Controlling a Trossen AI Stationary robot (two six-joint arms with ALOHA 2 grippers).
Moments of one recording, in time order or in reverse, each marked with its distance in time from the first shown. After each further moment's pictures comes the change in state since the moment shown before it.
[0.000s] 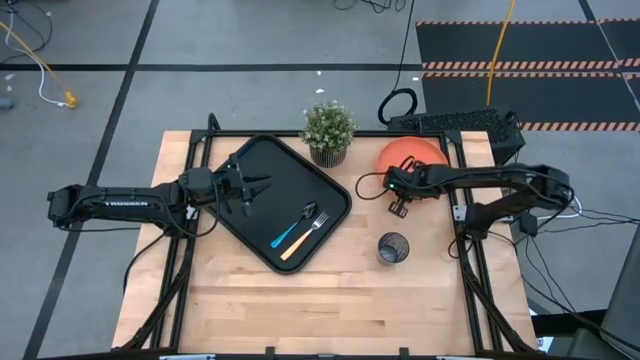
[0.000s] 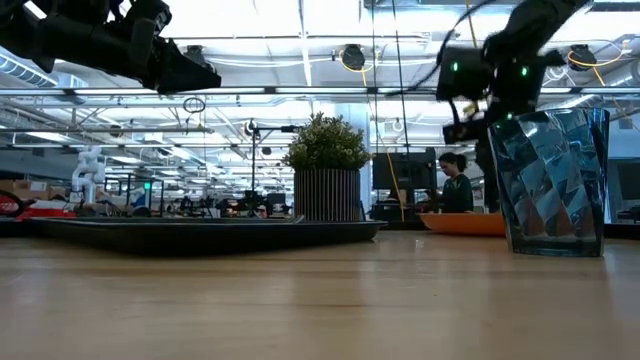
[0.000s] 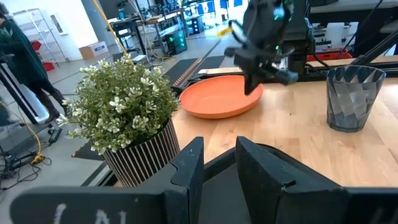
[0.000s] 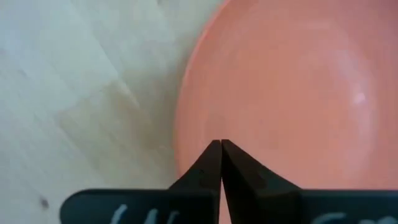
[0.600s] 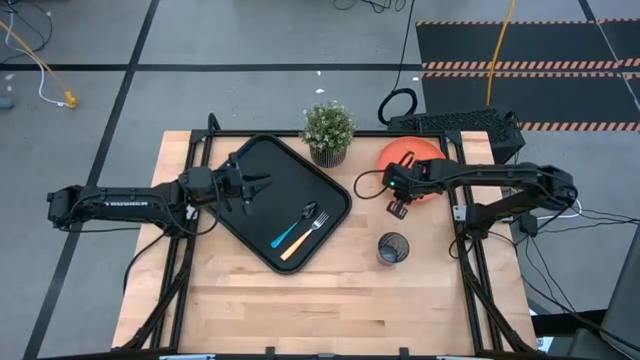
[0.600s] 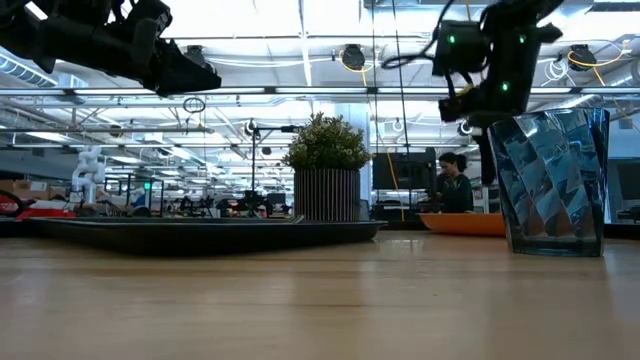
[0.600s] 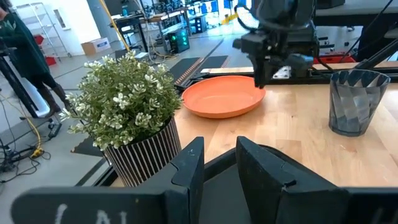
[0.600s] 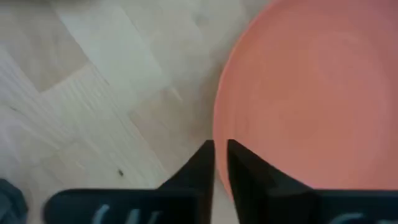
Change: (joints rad) left arm 0.013 0.000 0.000 0.000 0.001 -0.031; right arm 0.027 -0.029 0.115 -0.124 -0.142 0.108
